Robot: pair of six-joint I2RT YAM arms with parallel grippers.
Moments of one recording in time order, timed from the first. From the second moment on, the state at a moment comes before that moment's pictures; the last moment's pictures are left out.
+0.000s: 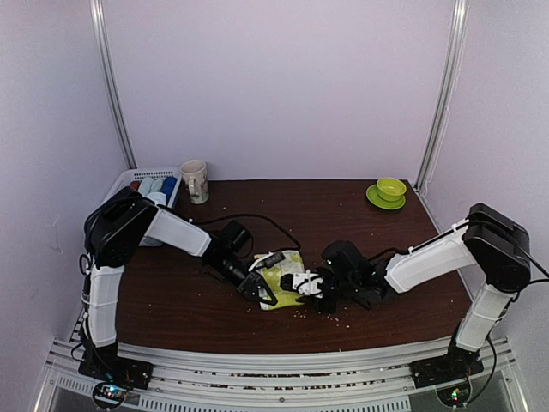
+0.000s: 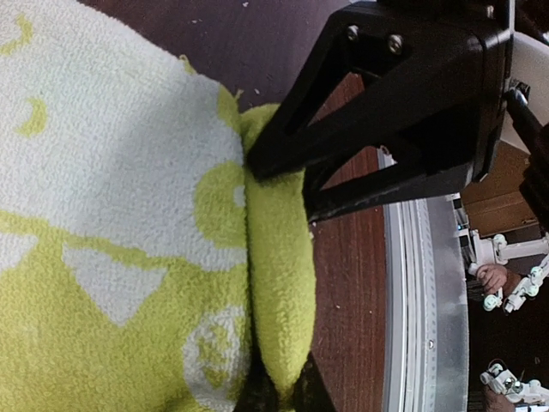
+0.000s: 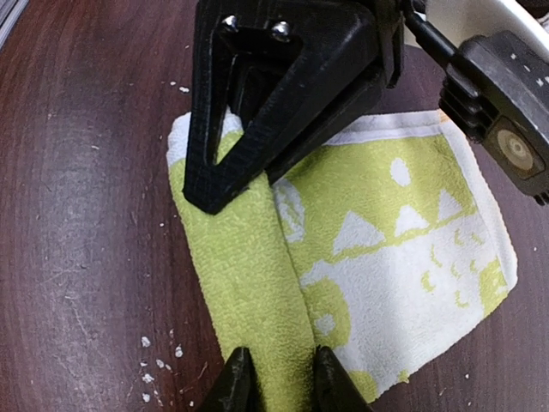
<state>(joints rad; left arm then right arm) -0.71 2.16 1.22 -0.25 1.04 0.14 0.92 1.73 0.75 0.23 -0.14 -0.57</state>
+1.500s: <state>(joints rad) -0.67 2.23 1.27 -0.23 1.19 -0.07 1.15 1.82 0.65 0.55 0.43 -0.99</state>
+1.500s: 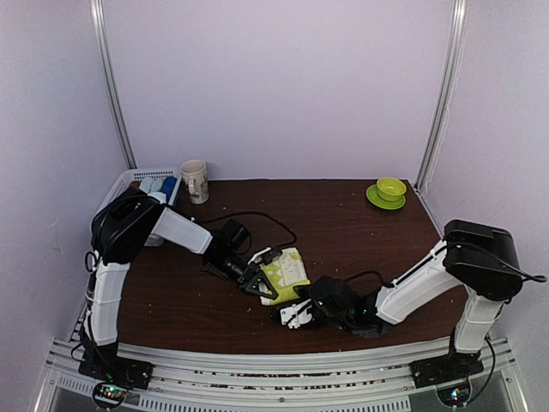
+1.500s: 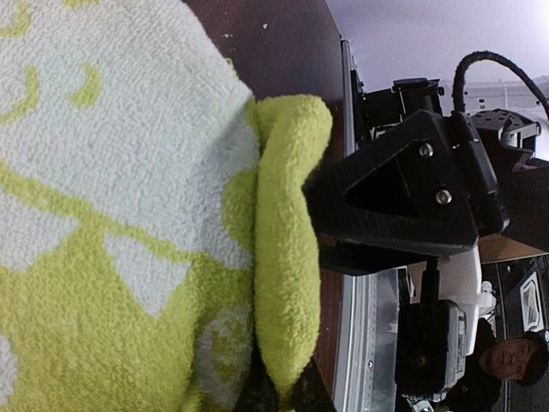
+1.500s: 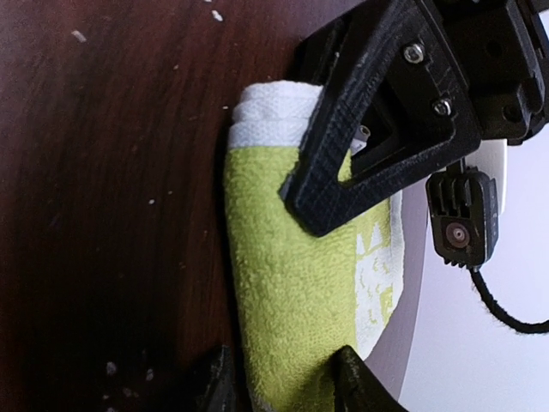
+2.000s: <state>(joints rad) -0.67 2.23 1.26 -0.22 1.19 -0.06 1.15 1.90 0.72 0.53 0.47 -0.97</state>
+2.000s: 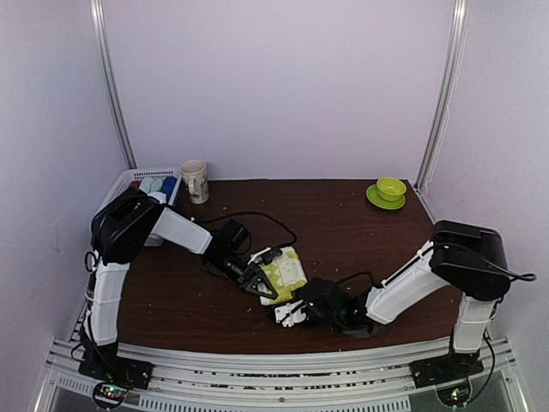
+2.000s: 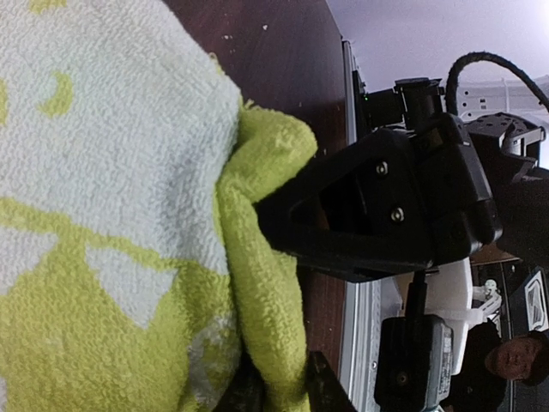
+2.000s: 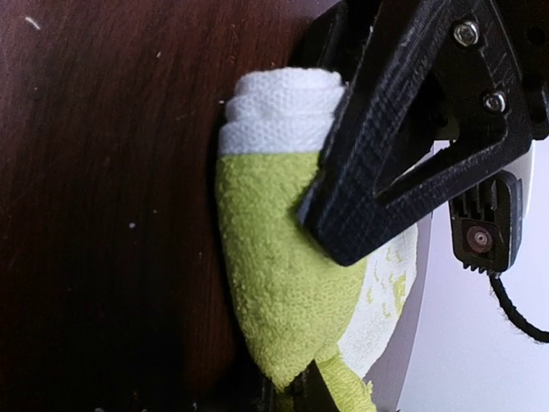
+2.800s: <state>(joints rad) -0.64 1.68 0.88 -0.10 0.33 -0.04 1.07 1.81 0.93 -0.01 0.17 -0.79</state>
